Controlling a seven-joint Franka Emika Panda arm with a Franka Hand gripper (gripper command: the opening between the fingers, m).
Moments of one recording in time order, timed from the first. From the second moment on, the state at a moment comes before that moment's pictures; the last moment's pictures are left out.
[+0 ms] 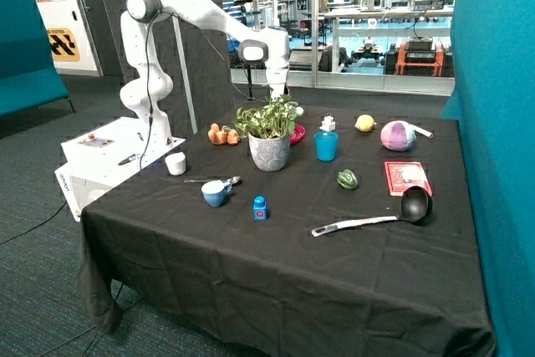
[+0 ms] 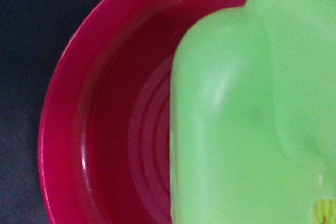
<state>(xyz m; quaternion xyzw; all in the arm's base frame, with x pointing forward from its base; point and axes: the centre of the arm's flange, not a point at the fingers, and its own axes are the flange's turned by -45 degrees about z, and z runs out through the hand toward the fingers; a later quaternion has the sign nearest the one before) 0.524 0.135 0.380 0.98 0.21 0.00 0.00</state>
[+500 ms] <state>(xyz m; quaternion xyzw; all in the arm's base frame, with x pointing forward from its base) 0.520 0.134 0.388 0.98 0.21 0.00 0.00</state>
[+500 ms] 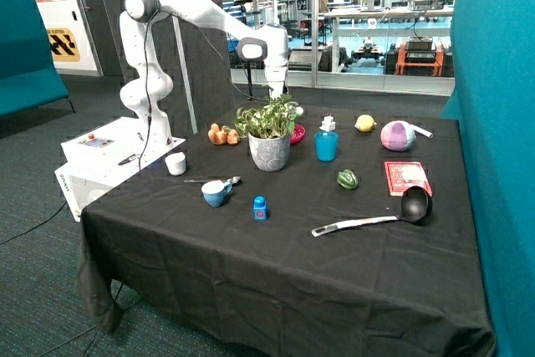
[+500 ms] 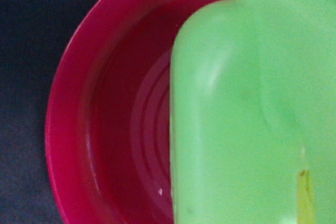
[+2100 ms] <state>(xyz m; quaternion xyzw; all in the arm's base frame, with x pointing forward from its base) 0.436 0.051 0.475 0.98 0.20 0.00 0.00</state>
